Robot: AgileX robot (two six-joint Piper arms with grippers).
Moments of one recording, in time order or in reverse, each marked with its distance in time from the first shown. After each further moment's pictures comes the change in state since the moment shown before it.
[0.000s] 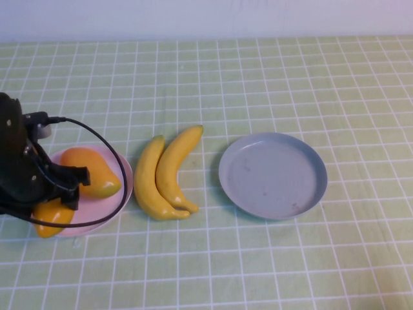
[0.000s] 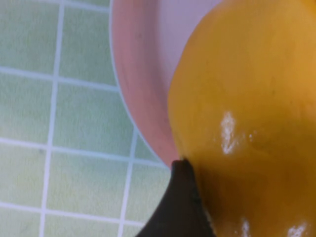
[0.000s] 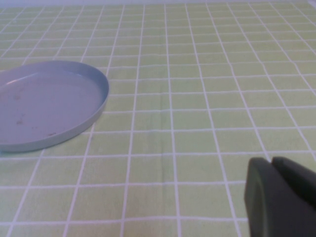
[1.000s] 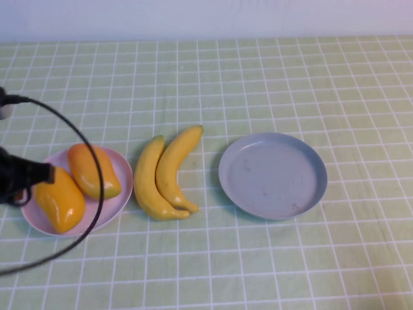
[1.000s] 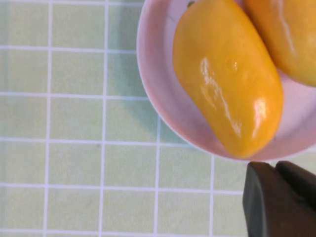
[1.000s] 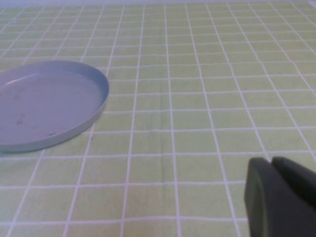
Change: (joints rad) right arm 0.000 0.000 0.000 0.000 0.000 0.000; left arm 0.000 -0.322 0.069 0.045 0.047 0.115
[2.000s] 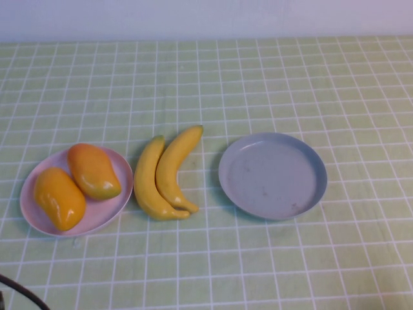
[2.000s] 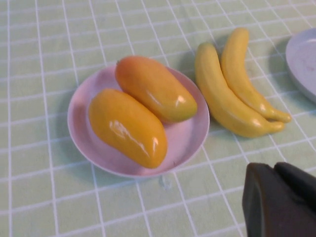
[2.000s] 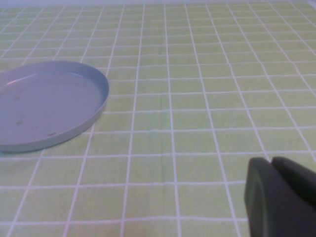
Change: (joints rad) right arm 0.000 0.000 0.000 0.000 0.000 0.000; left arm 0.000 -0.878 0.431 -0.283 -0.158 0.379
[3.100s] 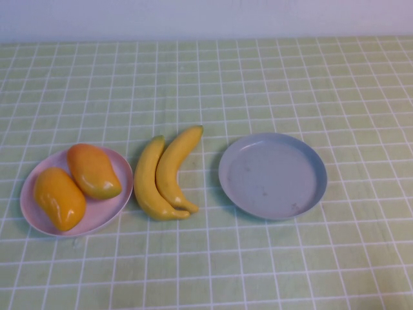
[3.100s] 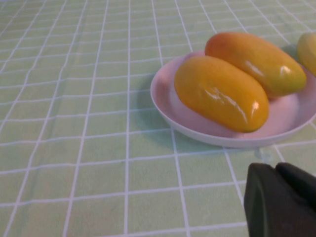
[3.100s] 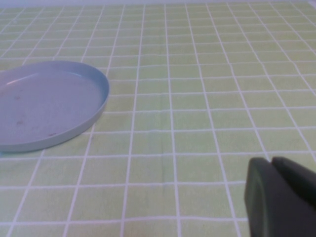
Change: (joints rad) right arm 0.000 0.000 0.000 0.002 0.000 0.000; left arm 0.133 -0.429 0.591 0.142 -0.394 -0.047
